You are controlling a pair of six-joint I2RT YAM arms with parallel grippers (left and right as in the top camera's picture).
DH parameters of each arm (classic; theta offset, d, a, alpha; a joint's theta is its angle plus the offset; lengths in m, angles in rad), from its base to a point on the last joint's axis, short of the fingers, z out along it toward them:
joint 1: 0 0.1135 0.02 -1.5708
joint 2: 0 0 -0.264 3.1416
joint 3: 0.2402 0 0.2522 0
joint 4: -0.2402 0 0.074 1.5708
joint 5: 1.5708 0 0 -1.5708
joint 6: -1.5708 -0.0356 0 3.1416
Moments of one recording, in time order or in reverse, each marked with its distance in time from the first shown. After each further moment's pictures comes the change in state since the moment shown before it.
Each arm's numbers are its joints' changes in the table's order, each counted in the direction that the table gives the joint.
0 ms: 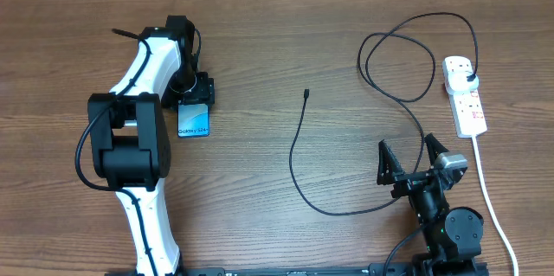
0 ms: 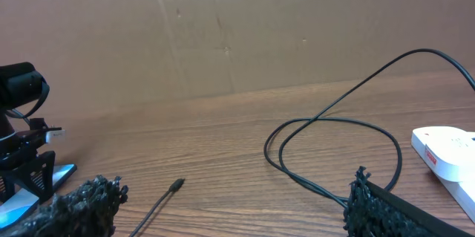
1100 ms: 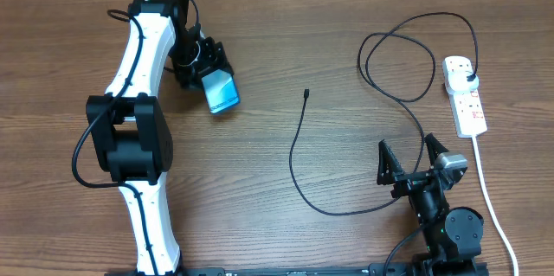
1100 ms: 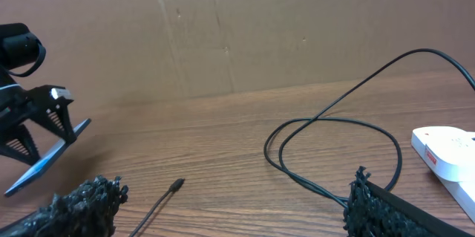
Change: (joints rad) left arm 0.000 0.053 0.328 -0.196 0.402 0.212; right arm 0.000 0.000 0.000 0.000 0.000 0.000
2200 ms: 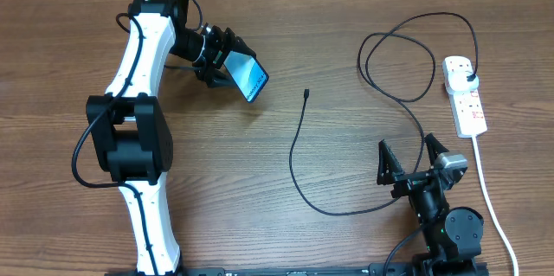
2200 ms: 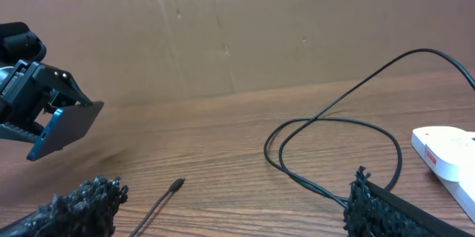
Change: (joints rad) left arm 0.000 0.000 0.000 0.011 0.442 0.282; right arm 0.000 0.000 0.000 0.000 0.000 0.000
